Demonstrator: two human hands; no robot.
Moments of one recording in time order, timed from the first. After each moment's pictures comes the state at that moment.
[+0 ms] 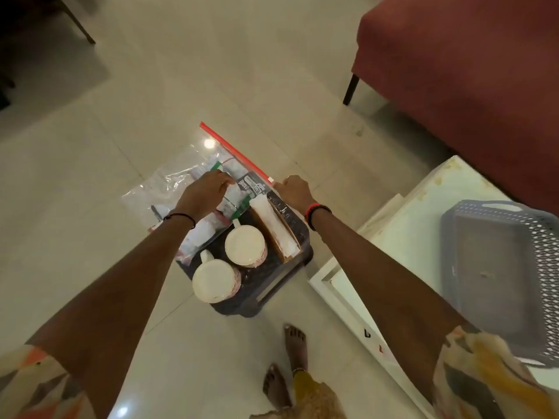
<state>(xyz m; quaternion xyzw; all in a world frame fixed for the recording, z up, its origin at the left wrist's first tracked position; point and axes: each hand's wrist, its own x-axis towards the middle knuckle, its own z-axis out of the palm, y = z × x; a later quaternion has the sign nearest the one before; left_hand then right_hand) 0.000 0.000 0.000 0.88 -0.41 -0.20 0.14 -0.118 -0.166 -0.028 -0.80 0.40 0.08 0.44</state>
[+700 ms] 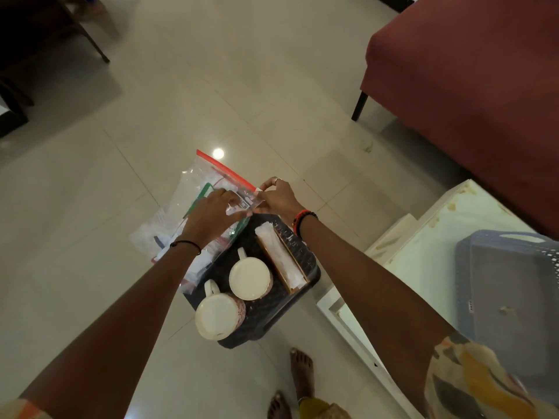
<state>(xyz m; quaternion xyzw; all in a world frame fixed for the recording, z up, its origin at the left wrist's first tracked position) 0.014 -0.012 -0.007 0.89 -0.41 -0.16 0.15 -0.059 -0.163 -0.016 -0.58 0.41 0.04 0.70</state>
